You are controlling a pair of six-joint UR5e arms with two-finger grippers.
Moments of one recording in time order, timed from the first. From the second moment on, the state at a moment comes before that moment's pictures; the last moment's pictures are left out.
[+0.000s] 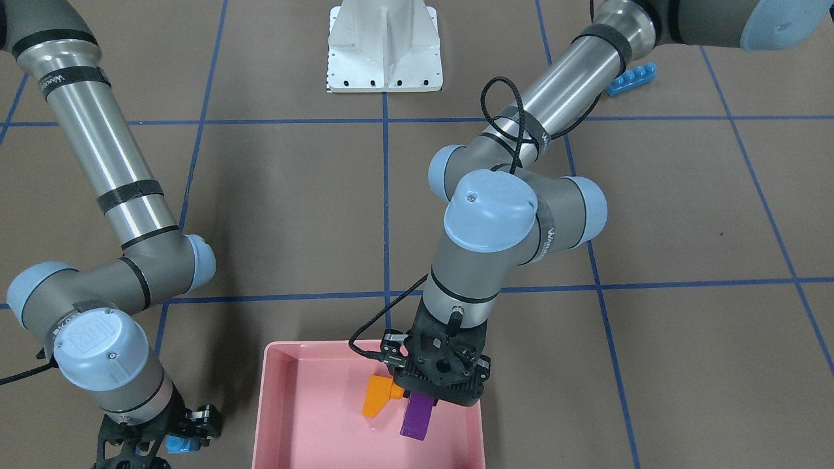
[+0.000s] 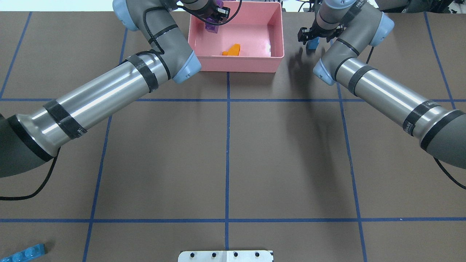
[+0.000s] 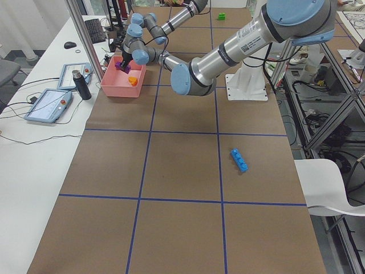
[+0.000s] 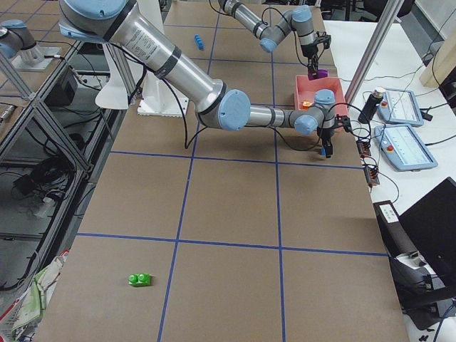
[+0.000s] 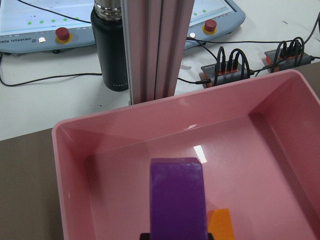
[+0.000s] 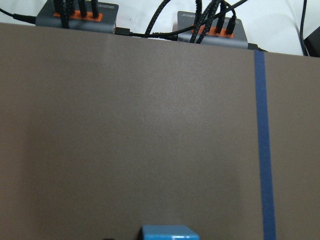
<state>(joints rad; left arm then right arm) -0.85 -2.73 -0.84 -2.20 -1.84 -0.79 0.96 -0.56 0.52 -0.86 1.87 0.79</state>
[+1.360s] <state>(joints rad) -0.87 -2.73 -0.89 -2.17 -1.93 -0.93 1.10 -0.51 0.72 -0.99 2.13 0.80</state>
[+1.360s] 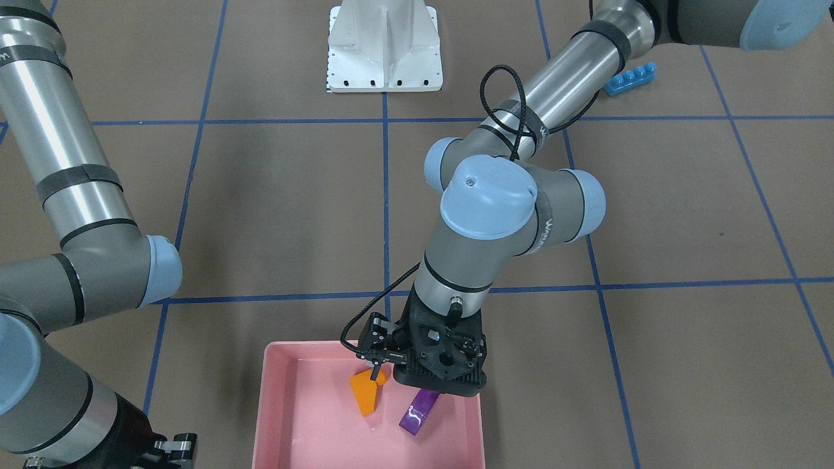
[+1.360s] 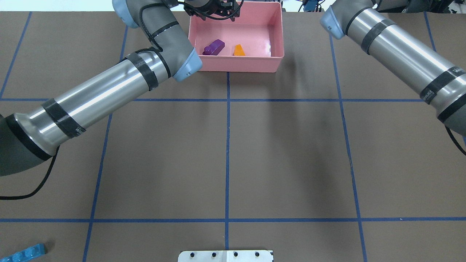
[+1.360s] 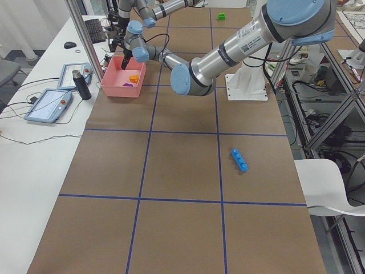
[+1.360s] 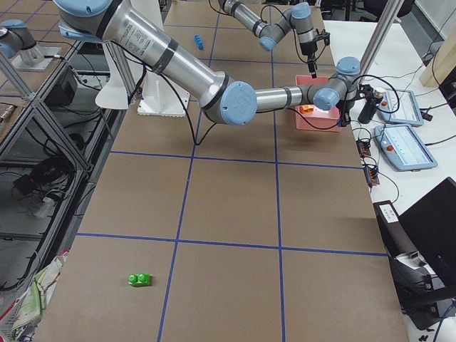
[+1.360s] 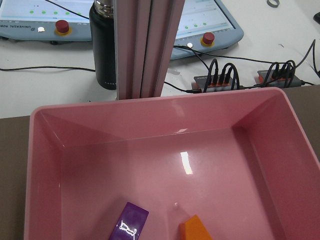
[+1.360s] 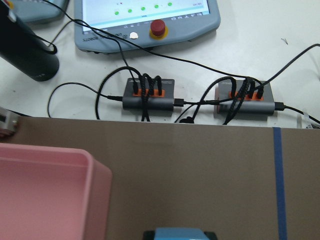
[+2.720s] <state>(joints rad) -1.05 -1.86 -1.83 -1.79 -2.26 -0.58 0.89 -0.40 0.72 -0.95 1.83 0.89</state>
